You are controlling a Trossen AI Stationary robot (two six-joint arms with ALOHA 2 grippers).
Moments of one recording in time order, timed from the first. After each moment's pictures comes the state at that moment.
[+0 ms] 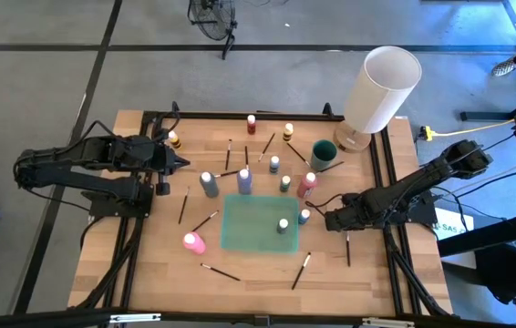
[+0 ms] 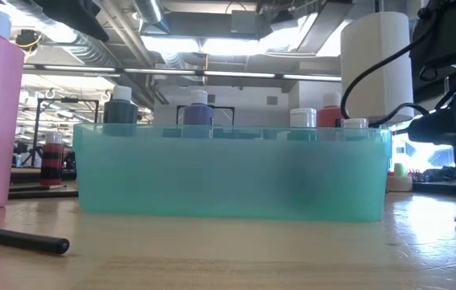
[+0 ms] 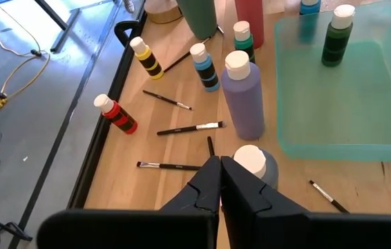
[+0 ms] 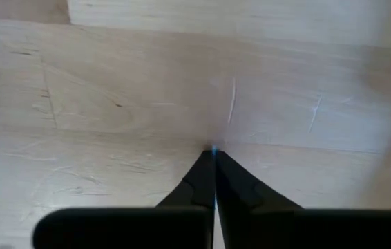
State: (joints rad) left arm 0.06 0.67 0.89 -0.86 -0.24 0.17; right arm 0.41 1.30 0.53 -0.72 -0.08 1.91
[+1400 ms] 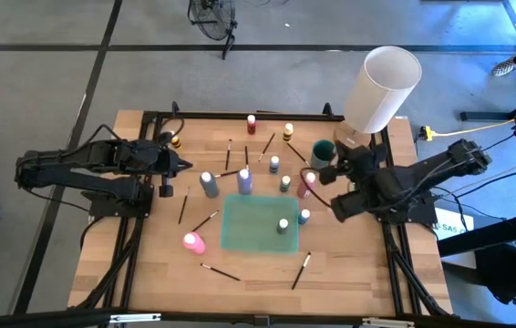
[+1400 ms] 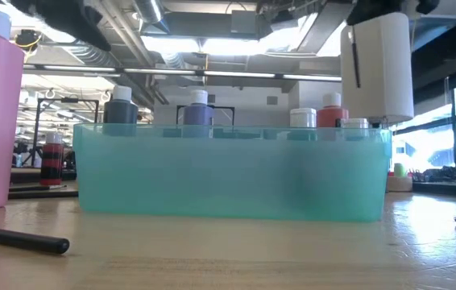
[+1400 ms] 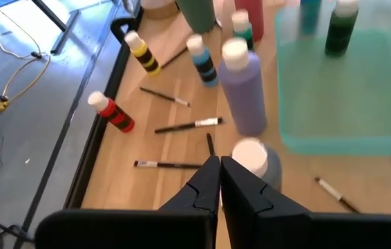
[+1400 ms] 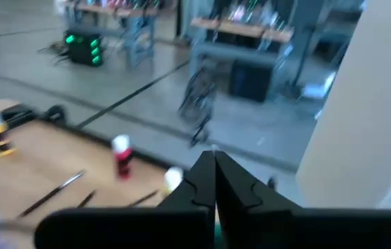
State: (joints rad) left arm 0.06 0.66 0.80 -0.80 -0.25 0.20; right arm 0.40 1.32 1.21 -1.41 1.38 1.44
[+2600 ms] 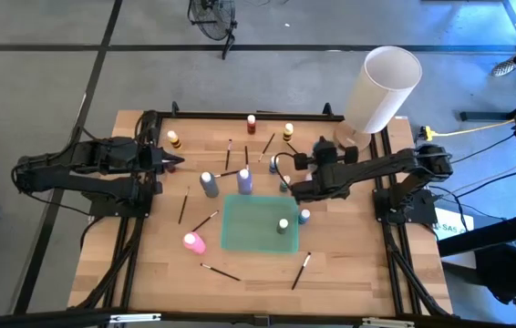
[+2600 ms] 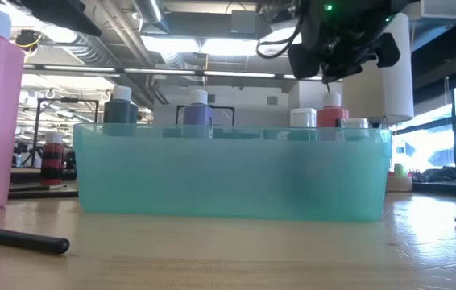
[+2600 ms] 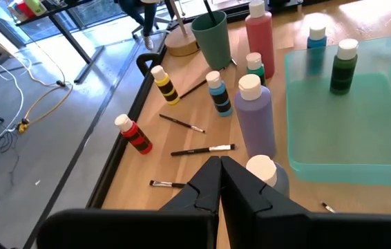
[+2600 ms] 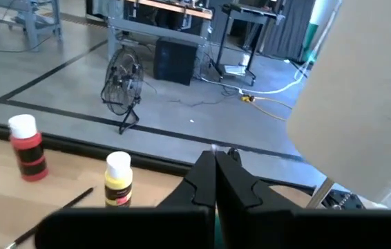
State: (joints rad) left arm 0.06 0.50 0.79 -0.77 -0.27 0.20; right arm 0.11 1.67 1.20 -1.35 1.35 1.67
